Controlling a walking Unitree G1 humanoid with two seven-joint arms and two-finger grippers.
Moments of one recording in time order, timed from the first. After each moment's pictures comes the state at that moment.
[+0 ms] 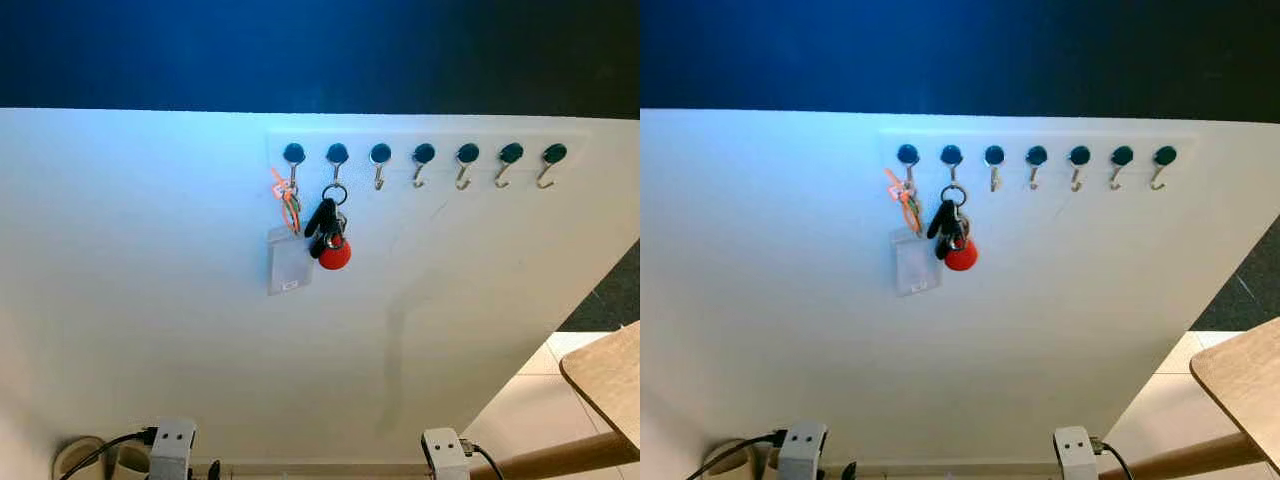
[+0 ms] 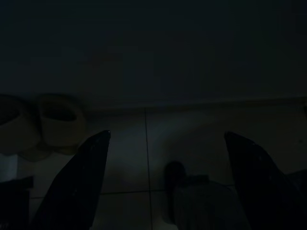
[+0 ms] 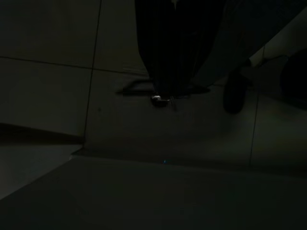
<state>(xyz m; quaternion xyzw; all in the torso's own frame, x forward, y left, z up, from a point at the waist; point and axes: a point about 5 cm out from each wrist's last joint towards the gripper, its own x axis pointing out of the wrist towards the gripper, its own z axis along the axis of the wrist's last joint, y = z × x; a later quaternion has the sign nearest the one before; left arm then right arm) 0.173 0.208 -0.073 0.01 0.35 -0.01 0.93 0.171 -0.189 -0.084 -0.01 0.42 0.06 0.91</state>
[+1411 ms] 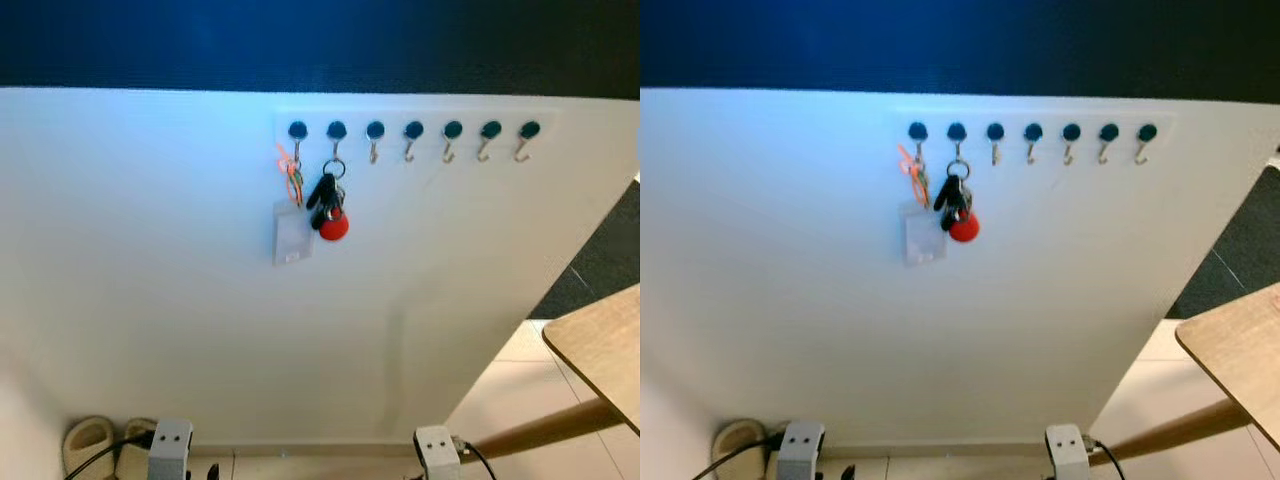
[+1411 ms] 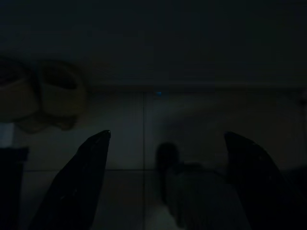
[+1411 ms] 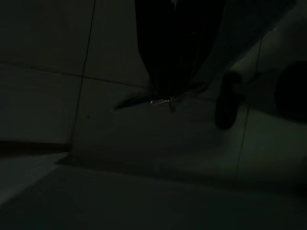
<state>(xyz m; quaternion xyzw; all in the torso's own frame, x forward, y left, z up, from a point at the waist) 0.174 0.204 -0.076 -0.01 0.37 0.00 0.93 0.175 -0.180 -0.083 -0.01 0.42 0.07 0.91</state>
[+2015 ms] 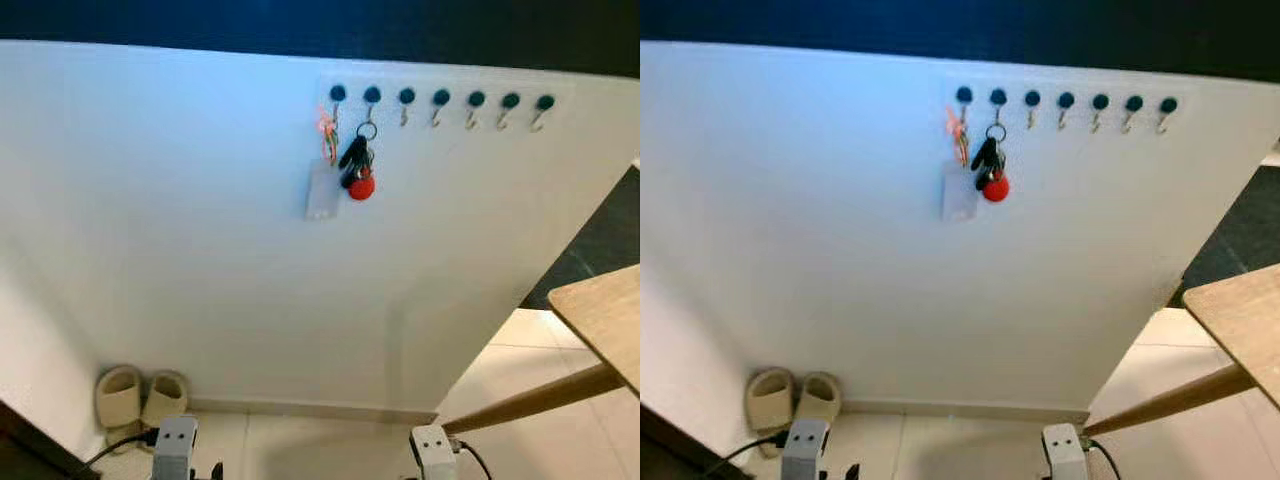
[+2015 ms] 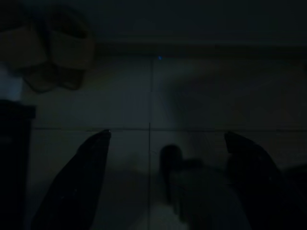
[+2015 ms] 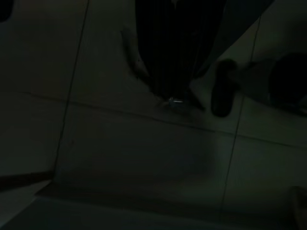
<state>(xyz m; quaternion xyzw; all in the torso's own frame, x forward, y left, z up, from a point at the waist) 0.172 0.201 -0.078 -0.01 0.37 -0.02 0.93 0.170 -0.181 -0.086 -0.01 0.42 0.07 0.90</state>
